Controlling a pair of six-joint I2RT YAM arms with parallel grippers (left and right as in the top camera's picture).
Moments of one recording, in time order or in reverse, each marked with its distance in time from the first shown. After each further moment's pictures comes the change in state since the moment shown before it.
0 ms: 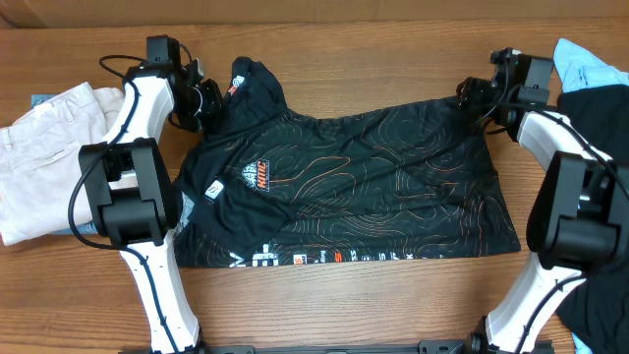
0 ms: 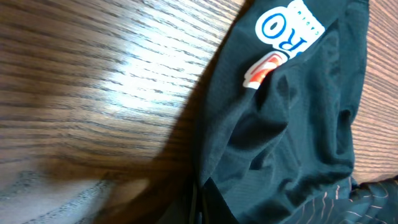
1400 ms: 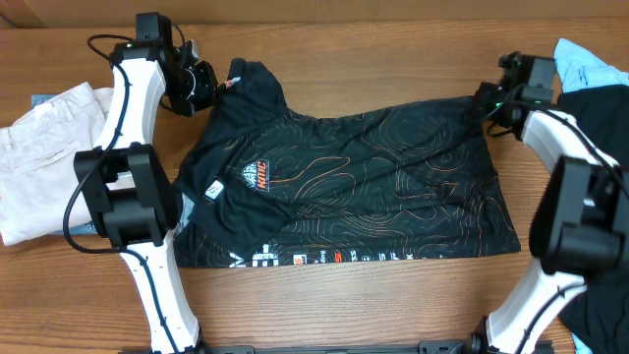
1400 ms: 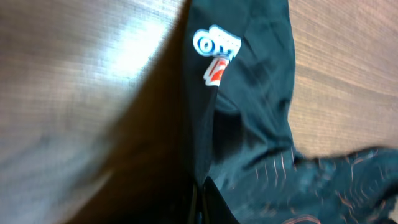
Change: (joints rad) left arm 0.000 -0.011 0.204 -0.240 0.018 0.021; right arm -0.012 -0.083 0.009 -0.137 0.080 0.085
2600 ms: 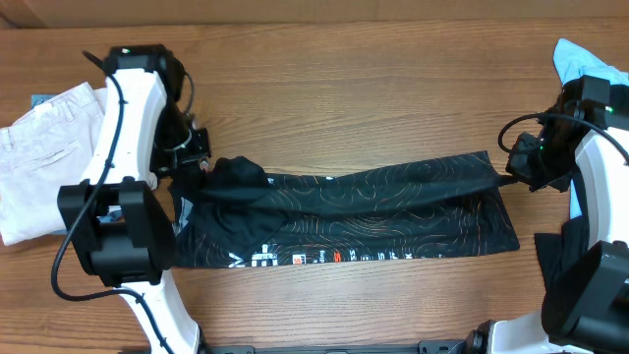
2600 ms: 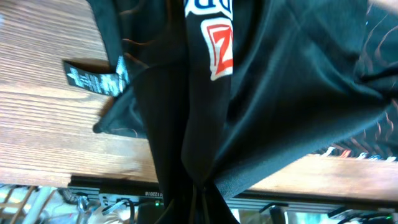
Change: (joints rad) left arm -0.063 -0.277 -0.236 -0.664 -0.332 0.085; right arm -0.099 -0.333 -0.002 -0.927 0.118 0.013
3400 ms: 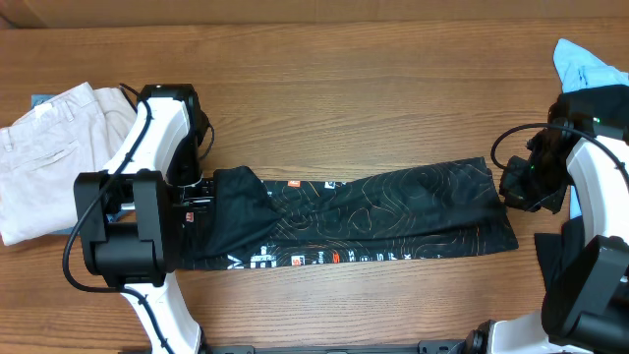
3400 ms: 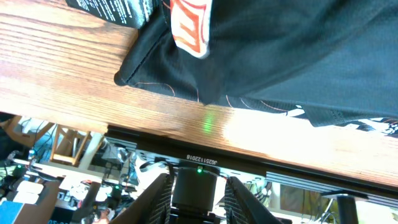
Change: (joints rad) left arm -0.033 -0.006 -0.297 -0.001 -0.176 -0.029; right arm 0.000 0.000 -0.104 -0.045 0.015 0.008
